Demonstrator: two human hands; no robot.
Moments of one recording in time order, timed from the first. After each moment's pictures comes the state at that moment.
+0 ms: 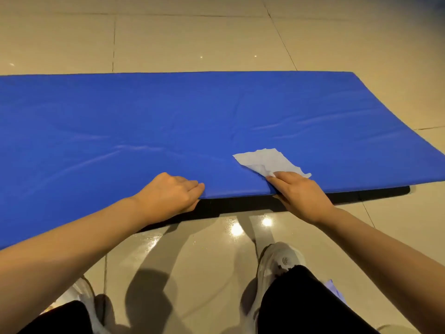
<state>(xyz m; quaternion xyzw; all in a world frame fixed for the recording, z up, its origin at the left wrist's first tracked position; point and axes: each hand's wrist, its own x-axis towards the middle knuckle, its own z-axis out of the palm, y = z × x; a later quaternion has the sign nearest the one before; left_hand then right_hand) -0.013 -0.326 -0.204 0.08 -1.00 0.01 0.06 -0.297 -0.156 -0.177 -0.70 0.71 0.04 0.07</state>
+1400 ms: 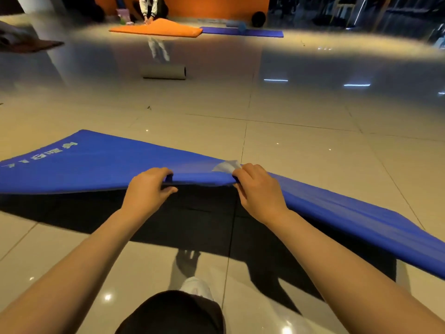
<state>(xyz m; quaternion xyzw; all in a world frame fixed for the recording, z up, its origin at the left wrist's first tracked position) 0.318 -0.371 -0.002 0.59 -0.78 -0.02 0.22 0.058 -0.325 -0.003 -0.78 0.55 -0.26 -0.11</state>
